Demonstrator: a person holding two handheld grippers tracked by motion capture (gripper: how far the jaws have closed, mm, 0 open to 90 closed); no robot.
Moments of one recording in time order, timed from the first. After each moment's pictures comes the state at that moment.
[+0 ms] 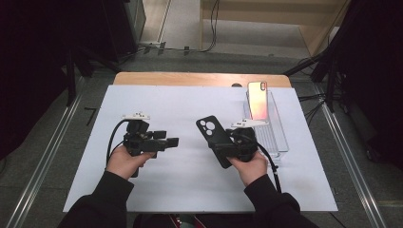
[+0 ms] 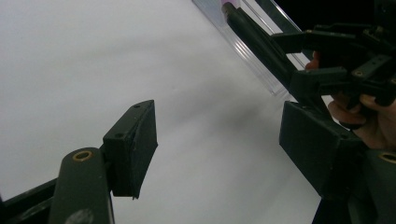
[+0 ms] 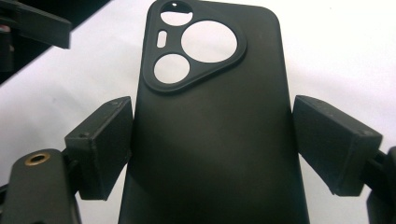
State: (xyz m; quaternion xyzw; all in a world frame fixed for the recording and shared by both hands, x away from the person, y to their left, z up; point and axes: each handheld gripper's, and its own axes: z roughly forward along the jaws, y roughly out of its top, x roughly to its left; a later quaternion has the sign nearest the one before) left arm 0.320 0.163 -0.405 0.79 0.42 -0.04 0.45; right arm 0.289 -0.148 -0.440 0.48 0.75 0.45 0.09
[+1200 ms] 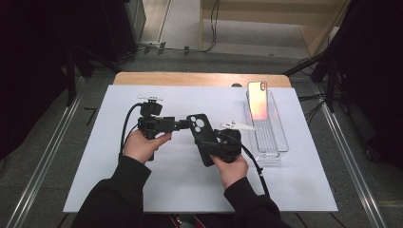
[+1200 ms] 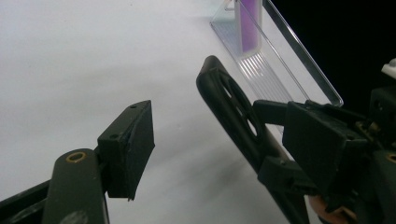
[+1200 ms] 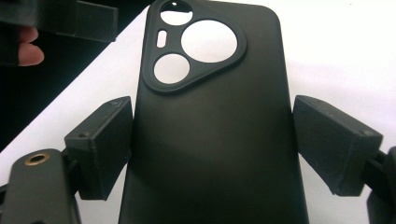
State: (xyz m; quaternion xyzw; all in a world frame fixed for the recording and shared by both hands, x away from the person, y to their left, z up) left arm 0.355 0.127 -0.389 0.76 0.48 -0.03 0.43; right arm 0.294 -0.109 -0.461 0.53 0.68 0.50 0.08
